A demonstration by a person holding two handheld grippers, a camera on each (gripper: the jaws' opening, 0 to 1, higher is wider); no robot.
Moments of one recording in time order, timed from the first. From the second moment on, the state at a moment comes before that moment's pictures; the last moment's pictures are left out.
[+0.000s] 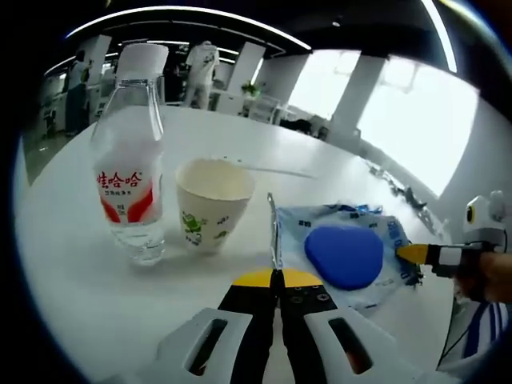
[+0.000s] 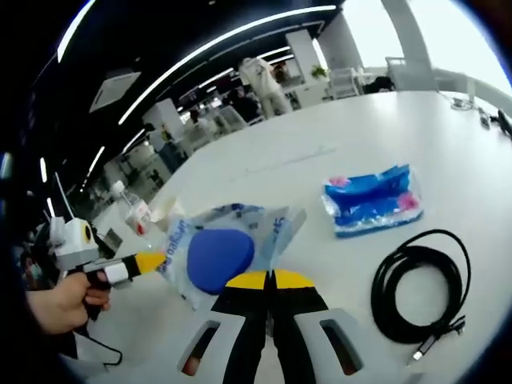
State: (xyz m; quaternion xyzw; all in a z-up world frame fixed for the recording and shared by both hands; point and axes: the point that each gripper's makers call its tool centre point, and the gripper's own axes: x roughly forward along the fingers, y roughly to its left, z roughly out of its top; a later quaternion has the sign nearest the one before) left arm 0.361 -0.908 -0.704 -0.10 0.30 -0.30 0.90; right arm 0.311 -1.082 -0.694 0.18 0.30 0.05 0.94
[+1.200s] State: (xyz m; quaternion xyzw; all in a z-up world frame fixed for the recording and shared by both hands) left arm 0.422 -0.923 -0.735 -0.09 0.31 -0.20 0.92; right arm 0.411 -1.100 -0.734 0.10 0.34 0.12 0.93
